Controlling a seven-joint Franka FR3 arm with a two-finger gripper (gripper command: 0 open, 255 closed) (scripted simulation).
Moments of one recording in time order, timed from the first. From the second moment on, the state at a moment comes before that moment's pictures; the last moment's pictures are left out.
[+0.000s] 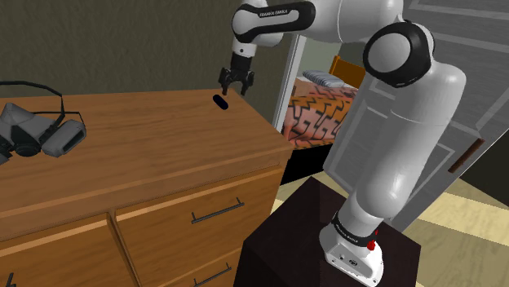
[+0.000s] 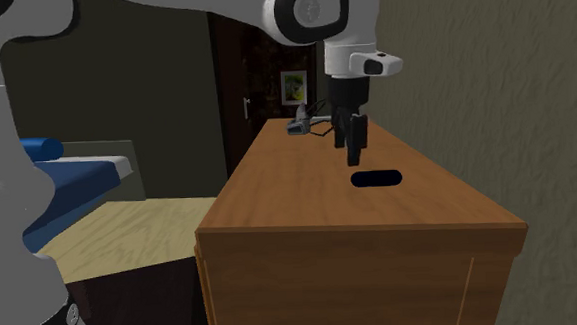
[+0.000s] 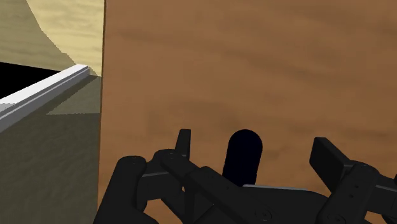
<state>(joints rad) 0.02 0.13 -0.07 -1.72 0.13 1.90 0.11</state>
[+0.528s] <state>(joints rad) 0.00 0.39 -0.07 -1.45 0.20 1.90 0.14</state>
